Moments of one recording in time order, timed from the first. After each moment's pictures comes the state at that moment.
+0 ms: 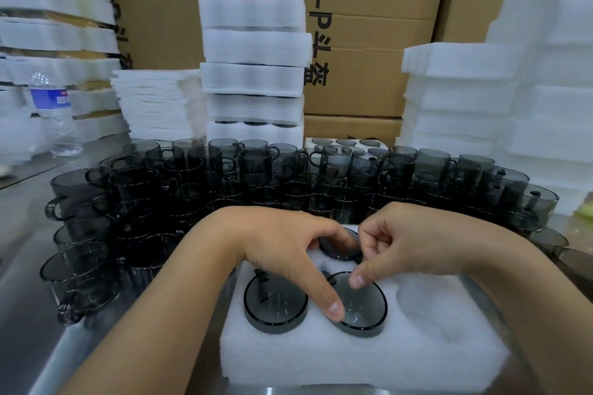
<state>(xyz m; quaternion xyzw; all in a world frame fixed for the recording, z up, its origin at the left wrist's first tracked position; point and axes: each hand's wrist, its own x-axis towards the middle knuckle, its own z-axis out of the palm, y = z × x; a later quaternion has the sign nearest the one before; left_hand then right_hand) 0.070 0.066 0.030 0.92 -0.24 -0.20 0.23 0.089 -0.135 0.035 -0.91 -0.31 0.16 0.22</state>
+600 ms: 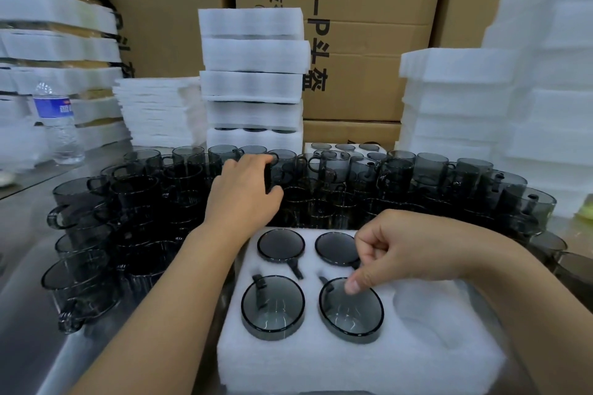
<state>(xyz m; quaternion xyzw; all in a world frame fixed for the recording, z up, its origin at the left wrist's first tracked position) 0.111 0.091 0.007 0.94 0.04 0.26 0.19 0.090 -0.138 0.033 -0.91 -0.32 0.16 0.22</state>
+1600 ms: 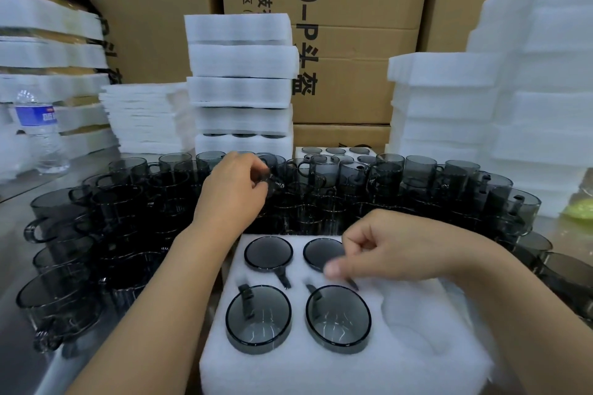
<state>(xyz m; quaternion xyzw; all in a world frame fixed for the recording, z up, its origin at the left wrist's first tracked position) 0.121 0.089 0.014 0.91 0.02 0.34 0.25 0.095 -0.137 0.031 -0.89 -0.34 0.14 0.27</state>
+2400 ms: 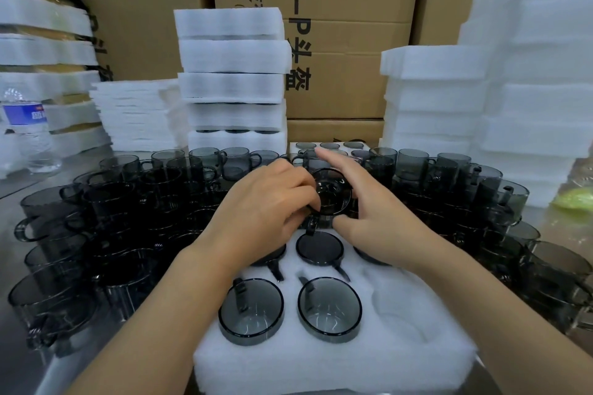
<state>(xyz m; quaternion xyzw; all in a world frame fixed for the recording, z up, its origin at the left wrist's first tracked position) 0.088 0.060 0.013 0.85 -0.33 0.40 0.03 0.111 -0.125 0.011 -0.84 -0.37 -0.11 0.39</state>
